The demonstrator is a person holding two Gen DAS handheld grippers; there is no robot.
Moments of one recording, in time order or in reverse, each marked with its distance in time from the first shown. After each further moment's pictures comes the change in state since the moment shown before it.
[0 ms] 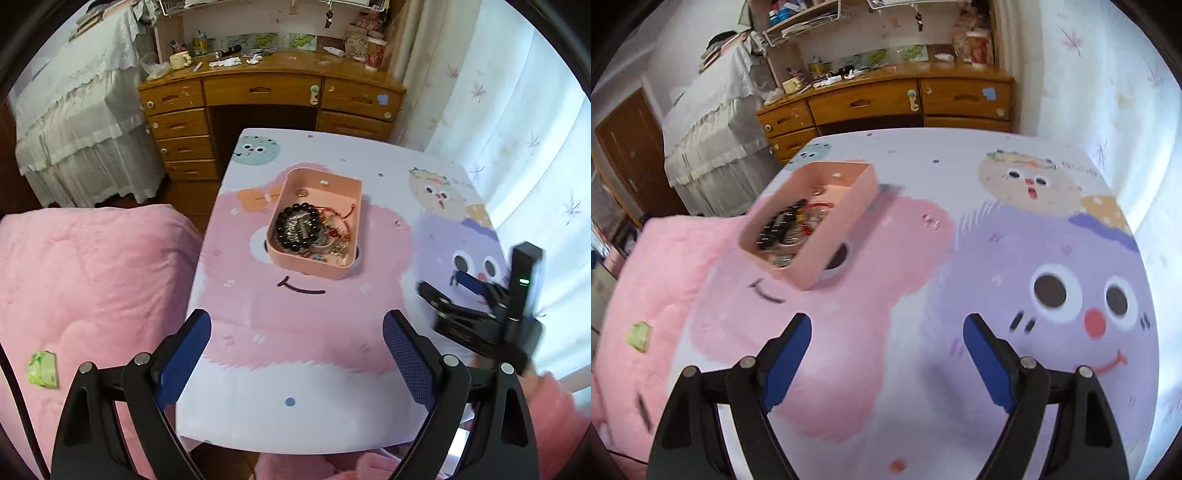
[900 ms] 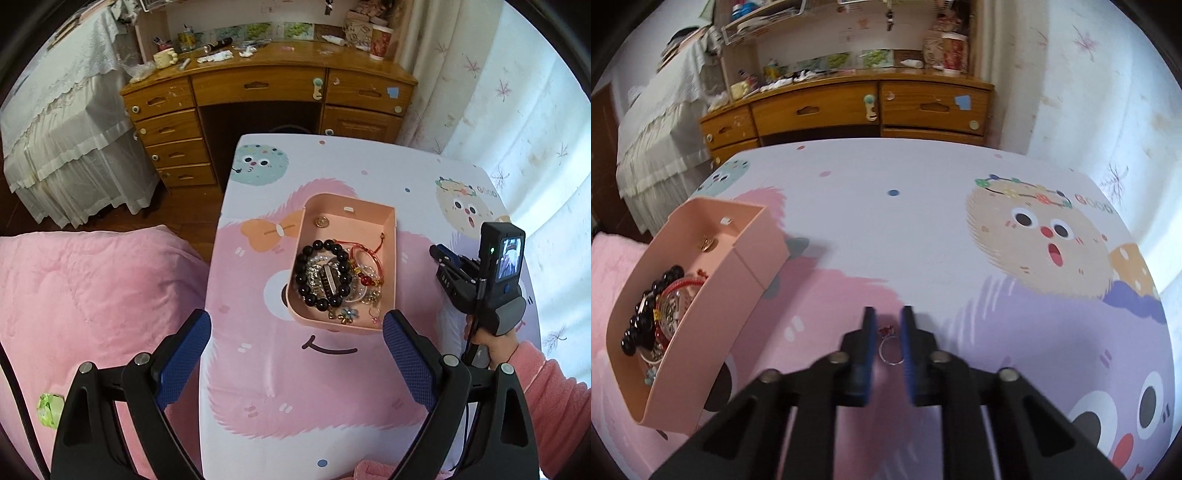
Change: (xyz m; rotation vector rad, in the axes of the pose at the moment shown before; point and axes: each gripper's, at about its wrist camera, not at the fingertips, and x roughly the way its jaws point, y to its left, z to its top) left arm 0.078 0.024 0.086 0.057 0.048 0.014; right arm 0.127 -0.036 0.068 0.067 -0.037 -0.183
